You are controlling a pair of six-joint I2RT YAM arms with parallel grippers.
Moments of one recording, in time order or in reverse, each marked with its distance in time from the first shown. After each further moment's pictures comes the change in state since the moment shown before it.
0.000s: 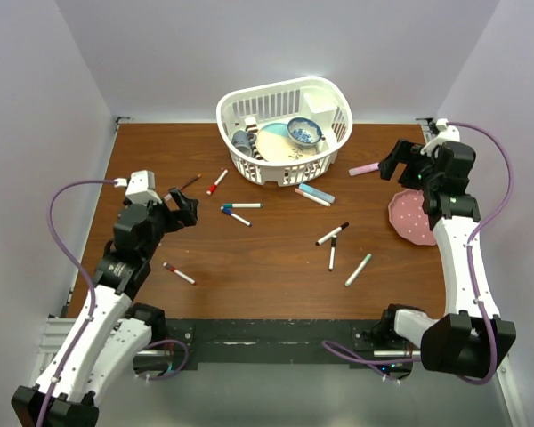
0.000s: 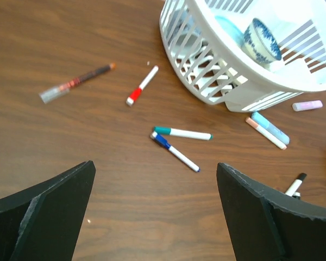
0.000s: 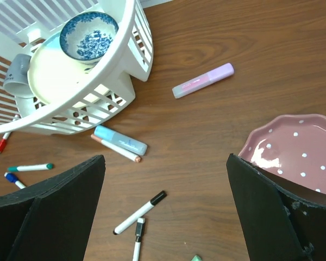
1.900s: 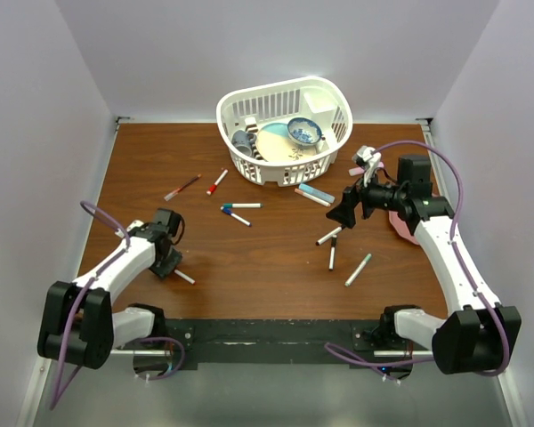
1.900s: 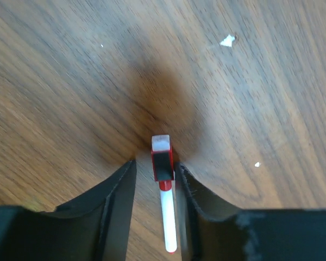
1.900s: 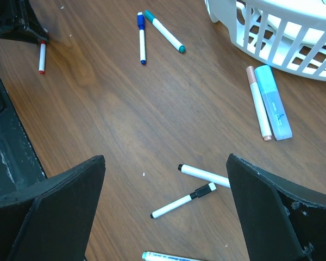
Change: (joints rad) left arm 0.077 0.539 -0.056 -0.497 -0.243 -0.697; right arm 0.228 0.021 -0.087 -0.153 -0.613 -0.519
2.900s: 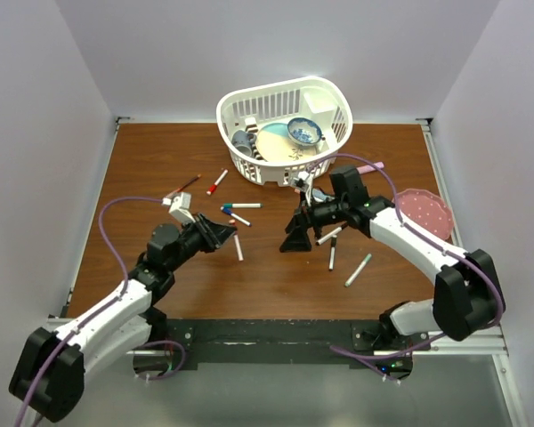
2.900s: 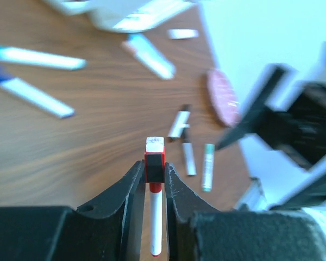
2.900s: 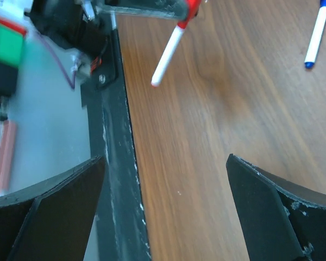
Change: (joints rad) left arm -0.269 -0.357 -0.298 1.109 0.563 0.267; right arm 0.413 0.226 -0.057 0.225 -0.140 0.260
